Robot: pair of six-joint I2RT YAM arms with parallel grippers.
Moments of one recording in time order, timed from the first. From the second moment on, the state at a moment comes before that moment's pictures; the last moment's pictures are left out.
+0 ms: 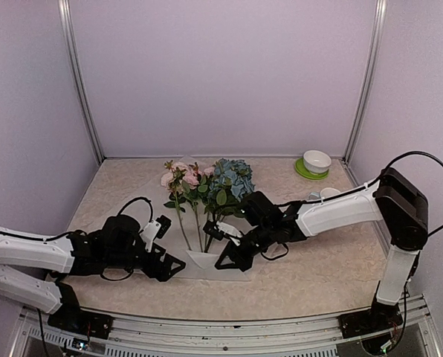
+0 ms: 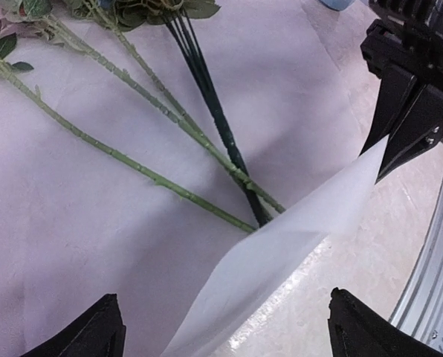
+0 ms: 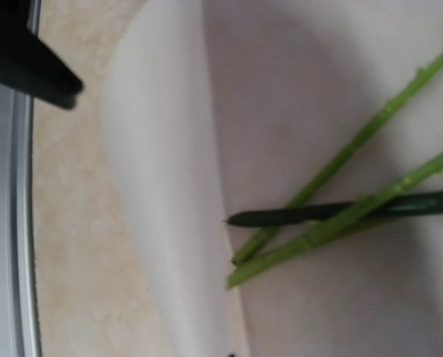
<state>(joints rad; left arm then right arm) -0.90 1.14 0.41 0.07 0.06 -0.31 0.97 1.85 1.08 -0.10 -0.56 -0.03</state>
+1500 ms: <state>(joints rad) -0.88 1.32 0.34 0.21 0.03 -0.45 0.91 1.82 0.85 -0.04 -0.64 0.16</state>
